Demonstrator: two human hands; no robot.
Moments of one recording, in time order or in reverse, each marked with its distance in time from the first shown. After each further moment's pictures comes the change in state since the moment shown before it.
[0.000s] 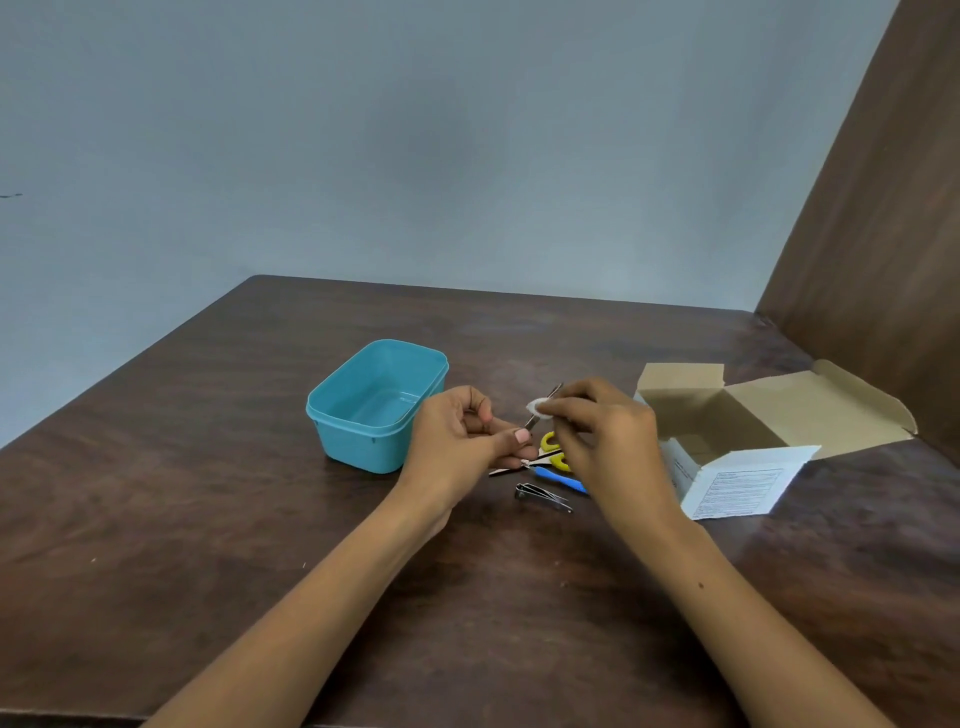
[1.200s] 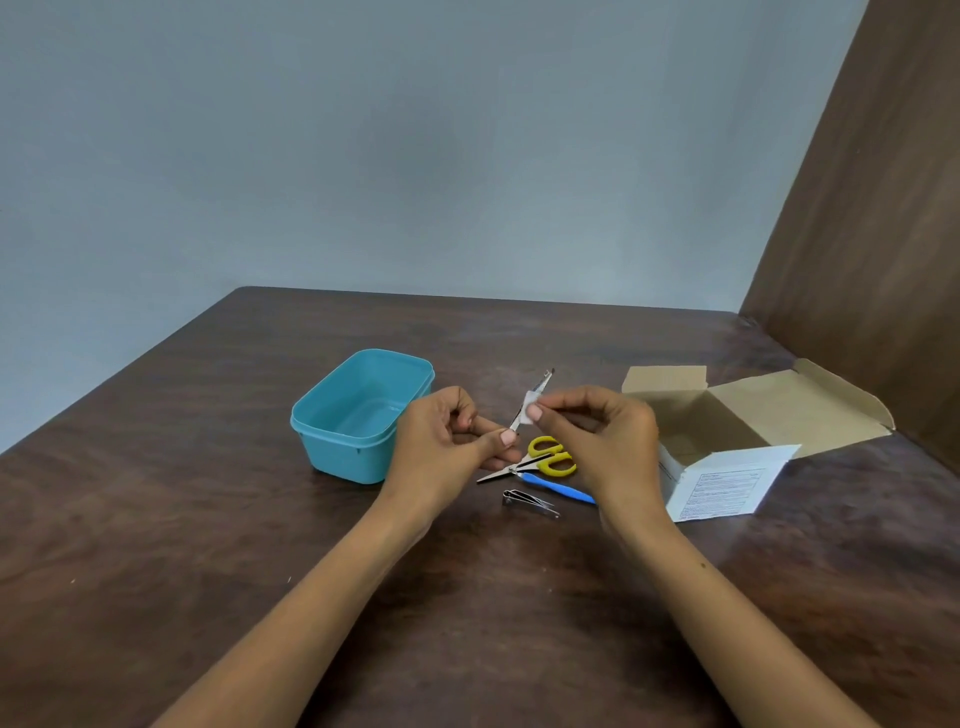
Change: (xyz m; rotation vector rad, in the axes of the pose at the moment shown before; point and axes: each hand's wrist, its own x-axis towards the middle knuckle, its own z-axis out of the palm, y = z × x) left_hand 0.001 0.001 -0.003 0.140 -0.006 0.124; right_hand 0.003 -0.013 -0.005 0.683 0.133 0.627
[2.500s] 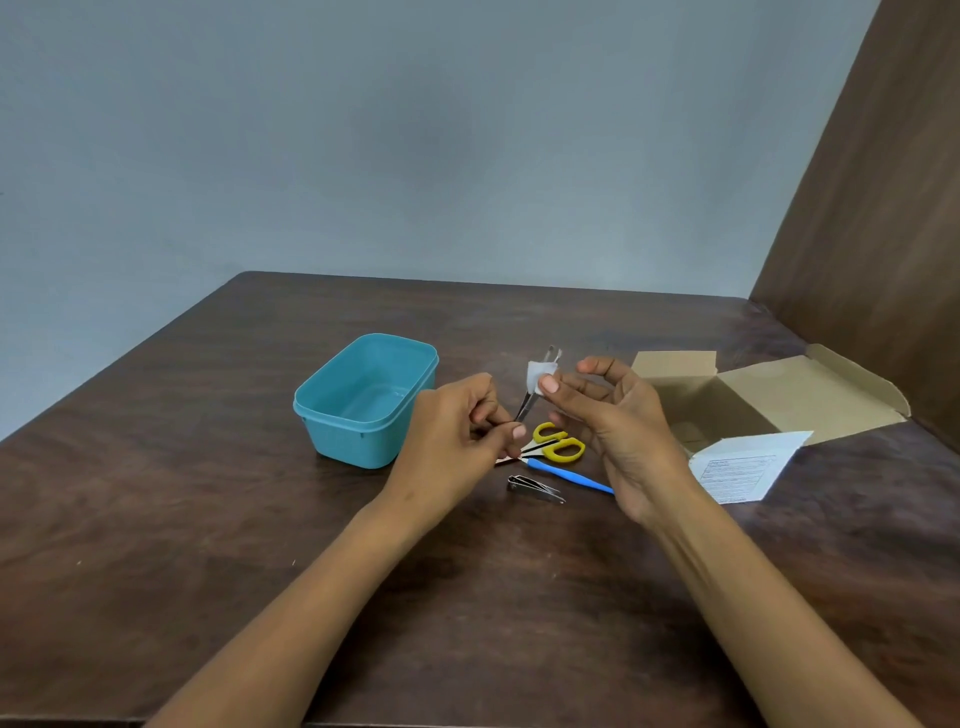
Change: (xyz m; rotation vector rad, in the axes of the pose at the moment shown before) left_hand 0.003 -0.010 0.000 0.397 -0.003 0.319; right_hand 0.004 -0.016 -0.006 0.449 -0.144 0.309
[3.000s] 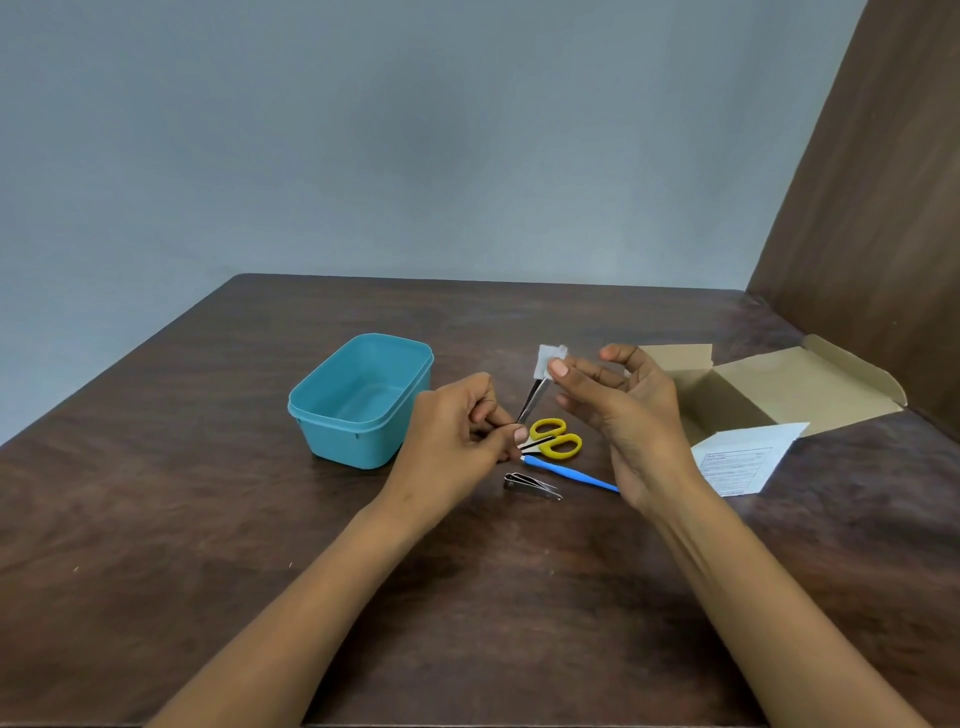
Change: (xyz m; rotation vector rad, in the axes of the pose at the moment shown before) left_hand -0.002 0.003 0.002 -0.034 -0.036 -0.029; right_hand 0.001 -0.006 -0.002 0.031 0.087 -0.092
